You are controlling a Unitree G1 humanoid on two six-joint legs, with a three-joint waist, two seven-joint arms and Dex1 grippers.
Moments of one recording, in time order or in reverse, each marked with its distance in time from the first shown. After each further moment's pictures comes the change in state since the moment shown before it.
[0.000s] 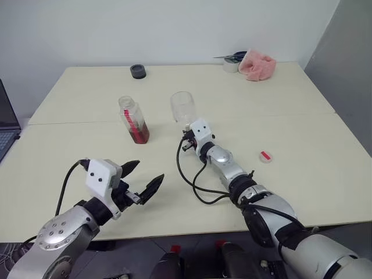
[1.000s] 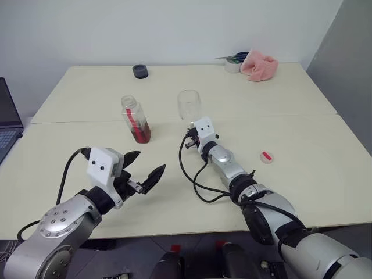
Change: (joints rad) left arm -0.146 0.038 -0.004 -0.017 -0.072 0.115 0.089; right arm 0.000 -0.005 -0.058 0.024 -0.004 -0.021 -0.066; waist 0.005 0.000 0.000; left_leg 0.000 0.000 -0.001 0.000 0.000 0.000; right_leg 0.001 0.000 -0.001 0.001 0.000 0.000
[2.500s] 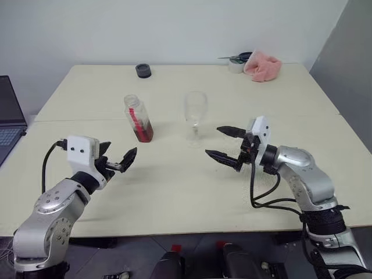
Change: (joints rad) left arm -0.155 -0.024 0.020 0.391 0.170 -0.139 0.017; right arm 0.532 -0.560 0.064 -1.517 0.546 0.847 0.694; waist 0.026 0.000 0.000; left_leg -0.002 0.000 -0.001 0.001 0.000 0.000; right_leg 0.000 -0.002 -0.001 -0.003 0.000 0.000
